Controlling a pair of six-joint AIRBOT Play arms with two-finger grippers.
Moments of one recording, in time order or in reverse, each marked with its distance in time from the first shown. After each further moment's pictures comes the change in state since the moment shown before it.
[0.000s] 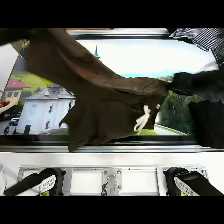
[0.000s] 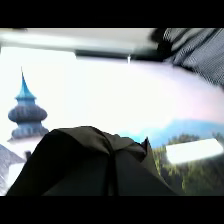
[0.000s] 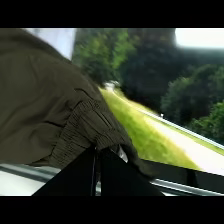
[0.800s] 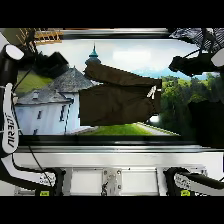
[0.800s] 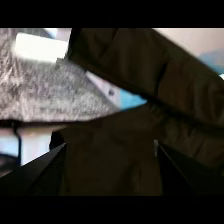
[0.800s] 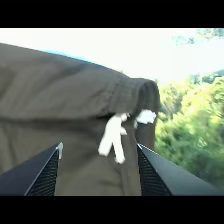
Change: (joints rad) left arm 0.150 -0.293 -0.157 0.004 -0.142 -0.024; right arm -0.259 -0.255 -0.066 -0.024 -0.435 -0.197
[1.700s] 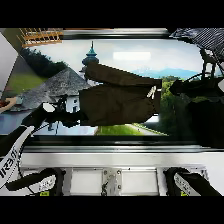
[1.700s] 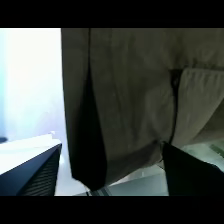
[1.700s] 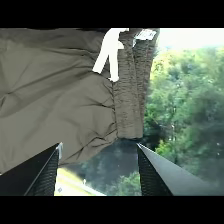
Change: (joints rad) left arm -0.164 0.250 -0.912 -0.108 0.230 0.103; right arm -0.009 0.273 -0.322 0.017 0.063 -0.092
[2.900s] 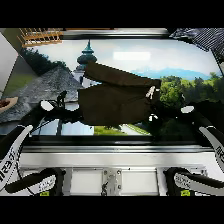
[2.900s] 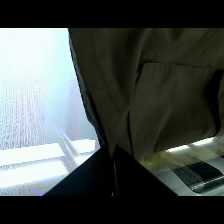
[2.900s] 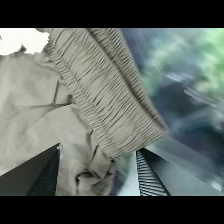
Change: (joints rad) left arm 0.011 0.038 0.021 0.003 -0.011 0.026; right arm -0.019 -0.313 -0.534 0.658 -0.632 -0.033
